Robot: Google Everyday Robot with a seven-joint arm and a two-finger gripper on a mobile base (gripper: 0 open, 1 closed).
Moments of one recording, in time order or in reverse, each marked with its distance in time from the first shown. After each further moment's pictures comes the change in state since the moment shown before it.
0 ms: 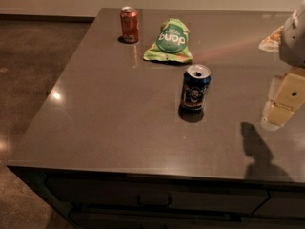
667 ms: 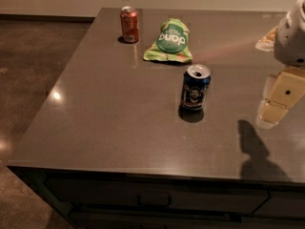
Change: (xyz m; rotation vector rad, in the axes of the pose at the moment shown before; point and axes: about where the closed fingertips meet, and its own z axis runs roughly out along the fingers) arm -0.005 -0.004 0.005 -0.002 0.004 0.004
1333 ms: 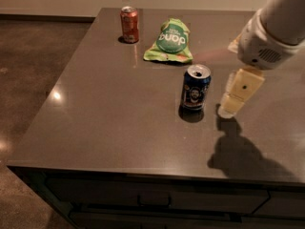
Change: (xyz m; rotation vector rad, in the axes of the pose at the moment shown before) arm -0.043 -0.026 0.046 -0.006 -0.096 0.037
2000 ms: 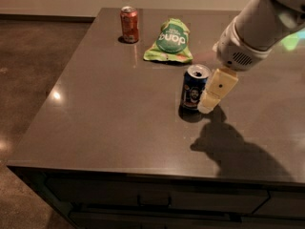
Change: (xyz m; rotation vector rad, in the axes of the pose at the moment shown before) arm -0.029 -0.018 0.036 0.022 -0.057 0.026
